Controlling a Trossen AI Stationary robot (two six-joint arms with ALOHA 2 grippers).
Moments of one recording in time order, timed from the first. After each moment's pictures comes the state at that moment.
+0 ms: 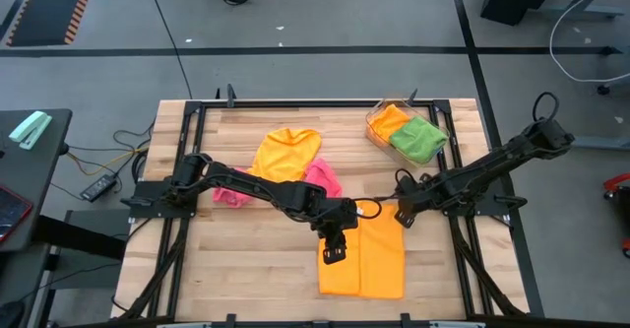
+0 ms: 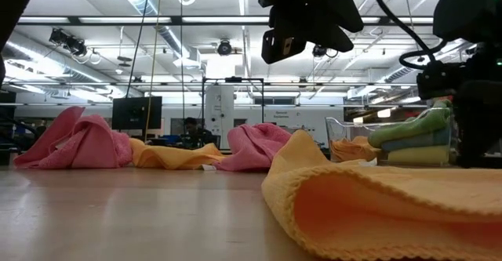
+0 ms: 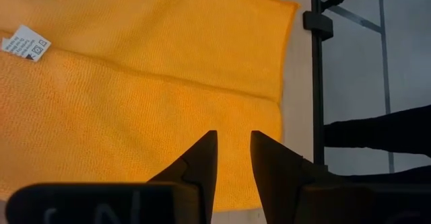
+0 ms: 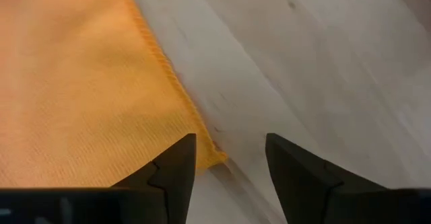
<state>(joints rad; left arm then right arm) -0.22 2.10 1.79 -0.58 0.23 -0.46 0.34 1.11 0.41 -0.65 0.25 1.01</state>
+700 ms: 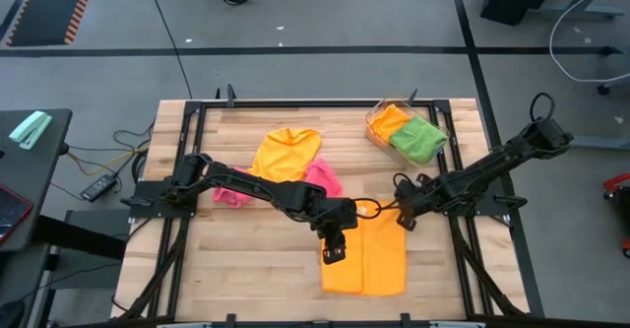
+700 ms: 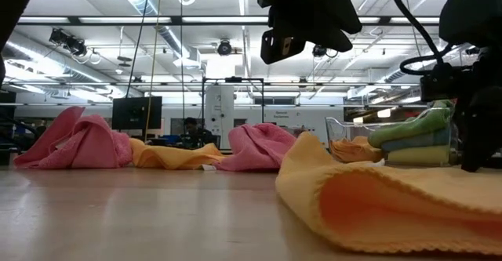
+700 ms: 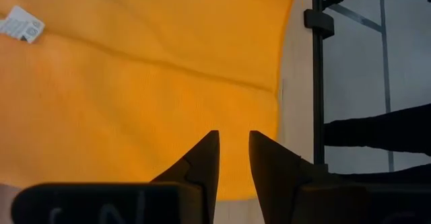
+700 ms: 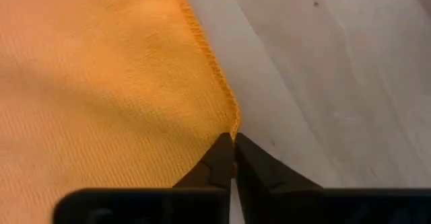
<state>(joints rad) -0.22 2.10 1.79 -0.58 0.23 -0.46 0.37 1.15 0.38 -0.61 0.24 0.90</state>
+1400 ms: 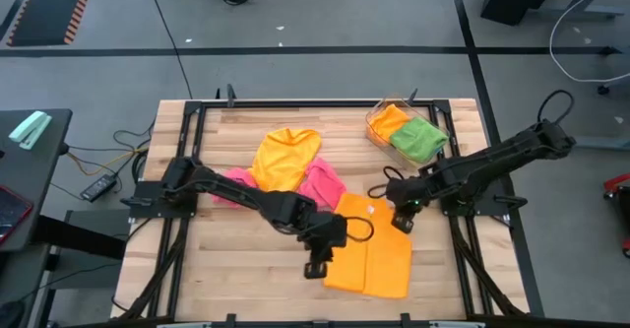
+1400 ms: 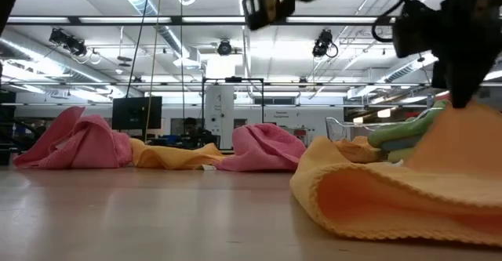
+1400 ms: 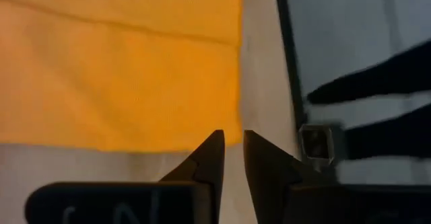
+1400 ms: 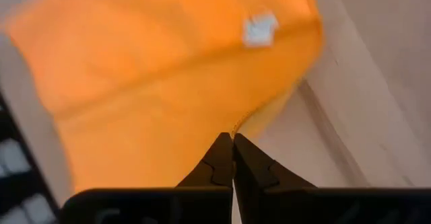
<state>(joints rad) -0.32 2.04 1.78 -0.69 0.22 -0.32 0.25 1.12 0.69 -0.76 -0.09 0.82</state>
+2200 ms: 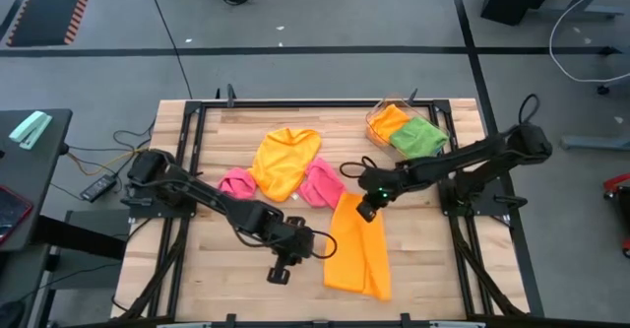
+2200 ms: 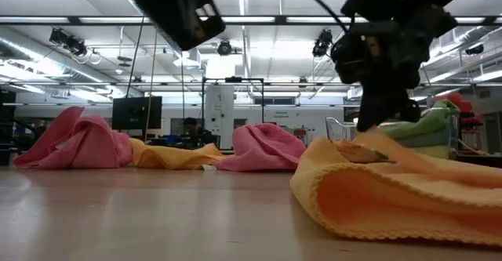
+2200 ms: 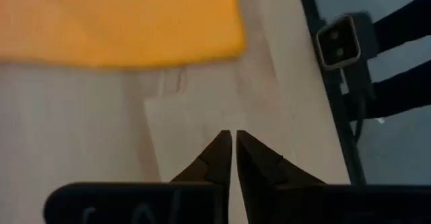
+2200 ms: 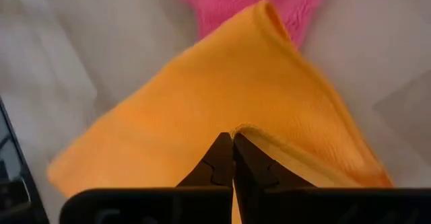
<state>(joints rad) -0.42 1.79 1.34 -0.53 0.13 -0.25 0.08 1.39 0.68 -0.26 -0.11 0.87</state>
